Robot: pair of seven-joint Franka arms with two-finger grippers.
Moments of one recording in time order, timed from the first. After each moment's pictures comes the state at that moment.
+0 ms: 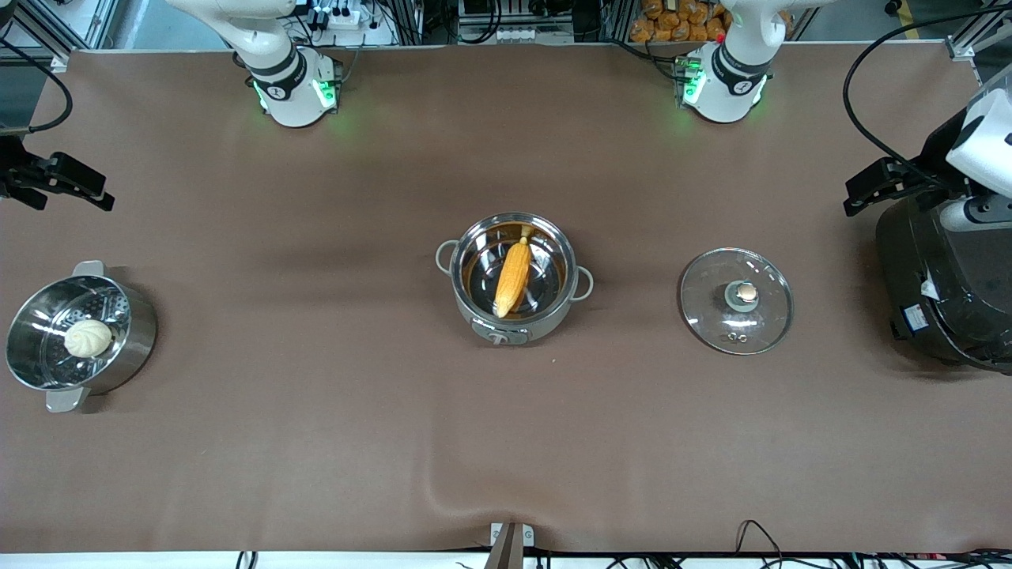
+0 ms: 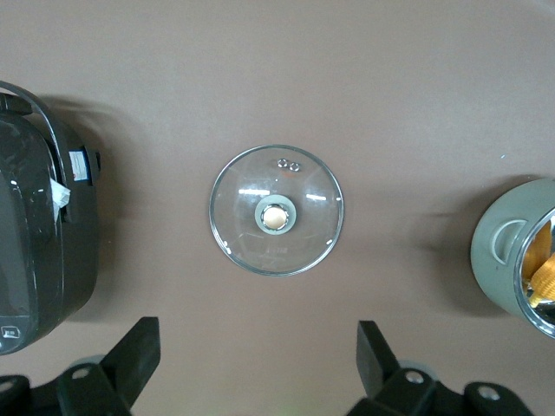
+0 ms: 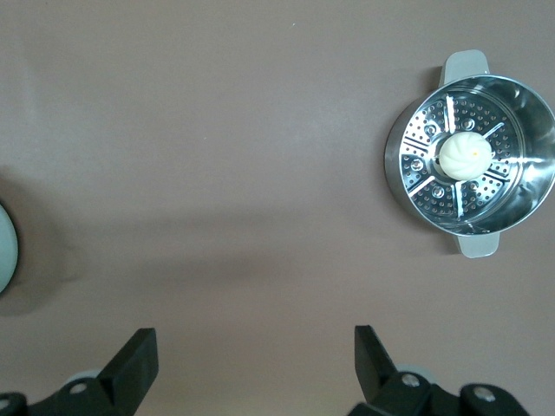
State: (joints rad) left arm 0.08 0.02 -0.18 -1.52 0.00 1.53 -0.16; right arm -0.09 -0.08 -0.01 -1.69 0.02 1.60 -0.06
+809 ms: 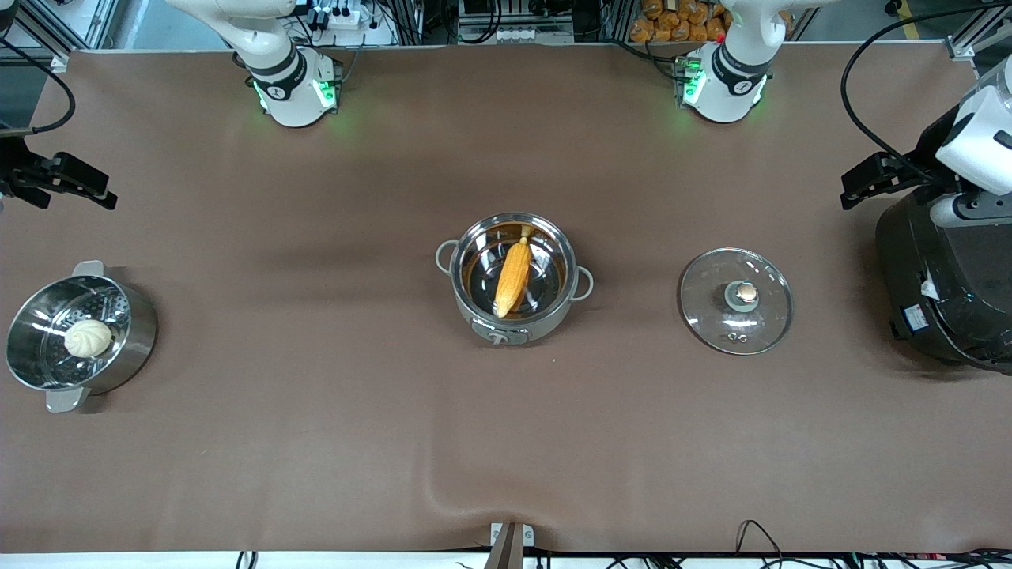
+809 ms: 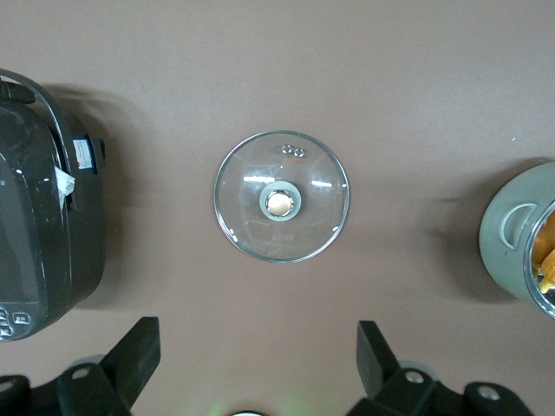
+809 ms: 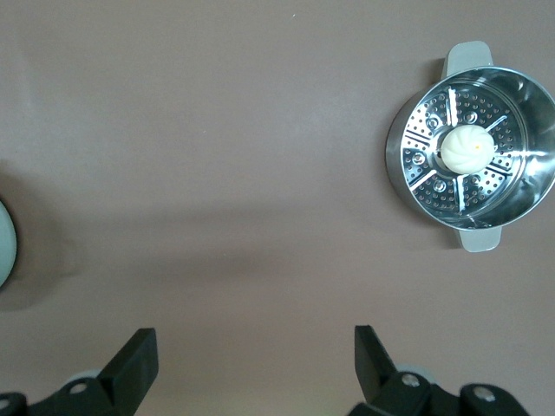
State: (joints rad) left arm 0.07 0.02 -0.19 -1.52 0.02 1.49 -0.16; right arm -0.09 -0.08 -0.01 -1.69 0.02 1.59 -0.06
